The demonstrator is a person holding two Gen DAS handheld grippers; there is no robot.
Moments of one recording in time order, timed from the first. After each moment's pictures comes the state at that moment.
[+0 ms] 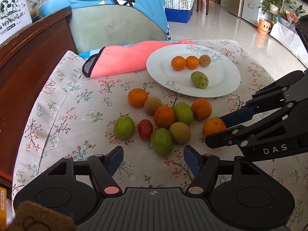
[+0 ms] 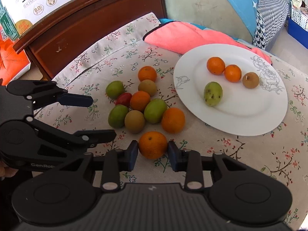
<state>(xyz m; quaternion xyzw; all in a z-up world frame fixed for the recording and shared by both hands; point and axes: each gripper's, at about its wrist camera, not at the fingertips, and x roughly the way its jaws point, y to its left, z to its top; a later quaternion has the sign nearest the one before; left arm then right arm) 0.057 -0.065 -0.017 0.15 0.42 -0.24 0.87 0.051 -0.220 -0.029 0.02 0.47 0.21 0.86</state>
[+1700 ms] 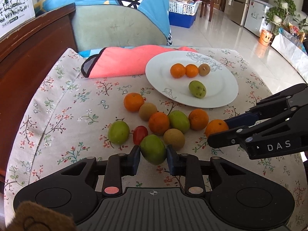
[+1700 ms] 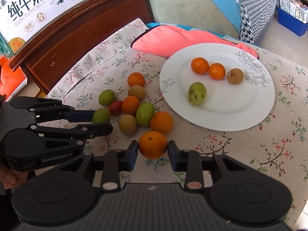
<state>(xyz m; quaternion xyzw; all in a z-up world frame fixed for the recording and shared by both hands) 0.061 -0.066 -0.011 0.11 0.42 -0.24 0.87 0.053 -0.238 -0.020 0.06 0.47 0.19 0.86</state>
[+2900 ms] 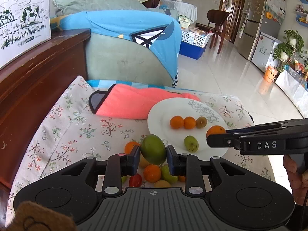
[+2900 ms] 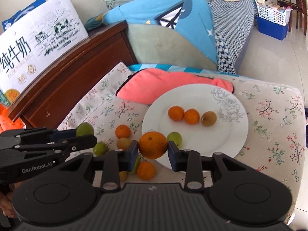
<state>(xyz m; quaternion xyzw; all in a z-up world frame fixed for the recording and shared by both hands) 0.079 -0.074 0.047 0.02 0.37 -0.21 0.90 0.073 -0.279 0.028 0.12 0.40 0.14 0.90</state>
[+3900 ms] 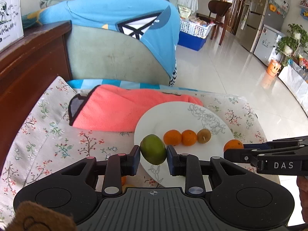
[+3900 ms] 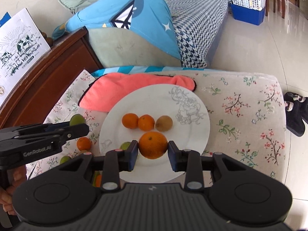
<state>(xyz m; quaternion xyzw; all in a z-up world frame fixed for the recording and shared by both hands) 0.144 -0.126 0.020 0.03 0.40 -0.21 0.89 0.103 -0.330 0.004 0.15 0.43 0.08 0.88</state>
